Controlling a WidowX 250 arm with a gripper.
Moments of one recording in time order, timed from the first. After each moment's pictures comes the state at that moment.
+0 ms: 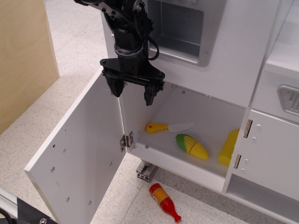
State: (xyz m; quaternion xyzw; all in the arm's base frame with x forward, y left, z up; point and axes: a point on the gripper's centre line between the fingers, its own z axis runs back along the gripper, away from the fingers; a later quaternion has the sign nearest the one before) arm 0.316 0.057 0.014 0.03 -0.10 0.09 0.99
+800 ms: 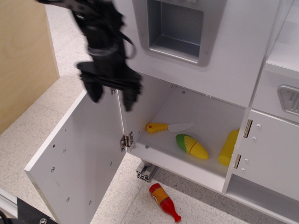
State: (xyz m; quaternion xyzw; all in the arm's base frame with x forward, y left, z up) arm 0.267 0.074 0.041 0.00 -0.08 0.08 0.99
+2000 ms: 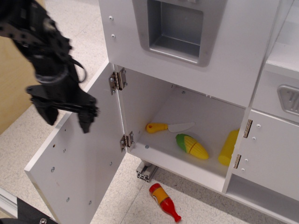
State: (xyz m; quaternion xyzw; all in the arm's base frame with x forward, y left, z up) arm 0.223 0.104 0.013 0.04 -0.08 0.13 0.99
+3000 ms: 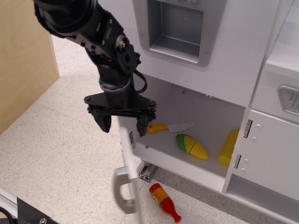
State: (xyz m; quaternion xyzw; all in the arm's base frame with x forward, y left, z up) arm 0.261 0.037 0.000 0.00 -0.09 0.19 0.98
